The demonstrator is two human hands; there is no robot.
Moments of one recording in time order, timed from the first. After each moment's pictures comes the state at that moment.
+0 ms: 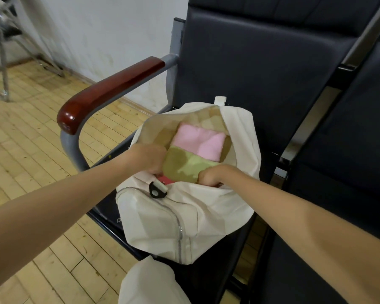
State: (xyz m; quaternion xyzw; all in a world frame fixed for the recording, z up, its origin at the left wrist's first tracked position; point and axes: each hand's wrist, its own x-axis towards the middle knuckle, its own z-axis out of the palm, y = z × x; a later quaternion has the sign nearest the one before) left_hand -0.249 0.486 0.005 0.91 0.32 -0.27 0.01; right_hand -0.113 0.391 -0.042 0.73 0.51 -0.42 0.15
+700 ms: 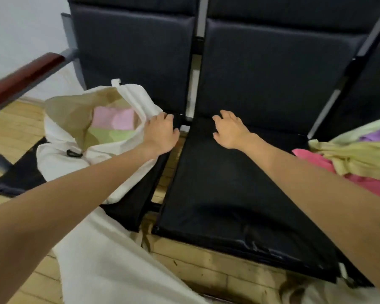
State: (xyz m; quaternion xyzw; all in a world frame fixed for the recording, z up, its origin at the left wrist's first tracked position) left_hand -0.134 0.239 0.018 0.96 0.26 0.07 0.10; right_hand -0.008 0.082 0.033 0.90 0.42 -0.06 0.01
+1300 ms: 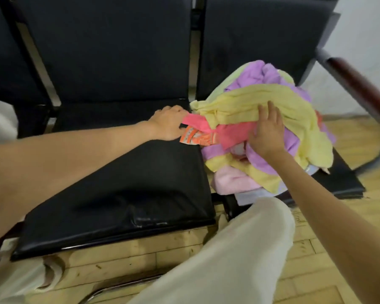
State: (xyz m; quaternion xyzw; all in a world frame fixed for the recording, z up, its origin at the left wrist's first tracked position) left_hand 0.039 -0.078 0.003 0.98 -0.11 -0.09 0.11; right_hand 0.055 -0.343 -0.001 0.99 0.05 0.07 -0.11
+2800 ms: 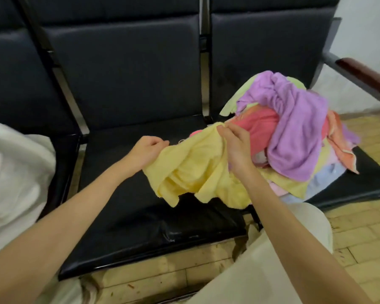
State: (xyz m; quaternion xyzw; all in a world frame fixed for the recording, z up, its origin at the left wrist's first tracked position) left_hand -0.037 0.001 0.018 0.87 0.10 -0.08 0.48; right_hand -0.007 -0.215 0.022 0.70 0.05 0.05 -0.71
